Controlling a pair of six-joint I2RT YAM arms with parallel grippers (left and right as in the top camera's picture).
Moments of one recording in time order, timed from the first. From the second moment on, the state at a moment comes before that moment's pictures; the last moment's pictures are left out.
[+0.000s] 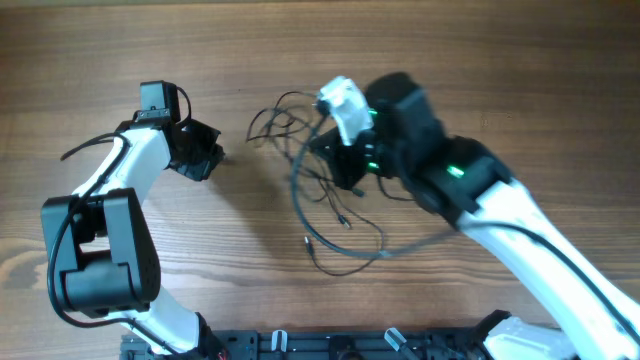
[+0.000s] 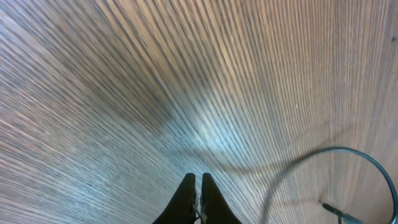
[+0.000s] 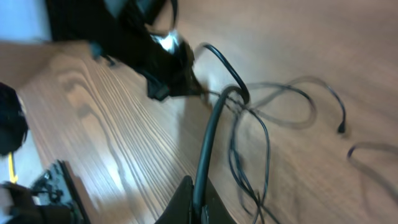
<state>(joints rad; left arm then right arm) 0.10 1.83 1.10 -0.57 0.31 -1.02 0.64 1.38 1.33 -0.63 -0.34 0.10</state>
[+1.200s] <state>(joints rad) 0.15 1.83 1.10 -0.32 1.54 0.11 0.59 1.30 1.33 -0.75 -0.34 0.09</state>
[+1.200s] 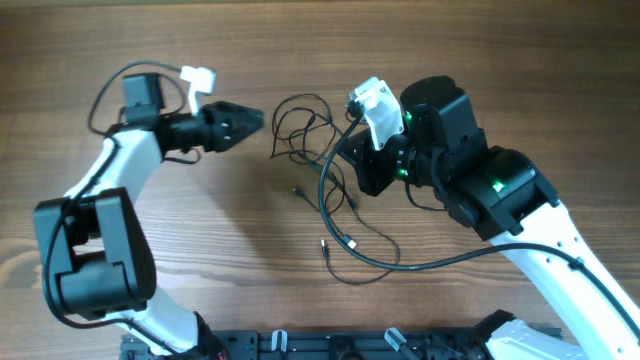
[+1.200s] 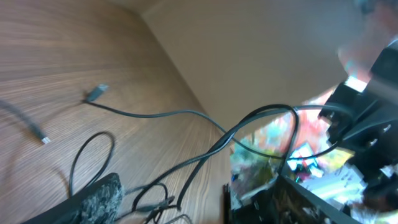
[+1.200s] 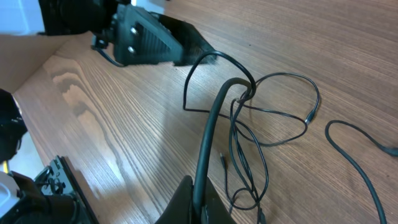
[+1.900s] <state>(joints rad) -0.13 1.83 1.09 -0.35 1.31 0.17 0.59 1.30 1.33 -0.75 -0.34 0.09</state>
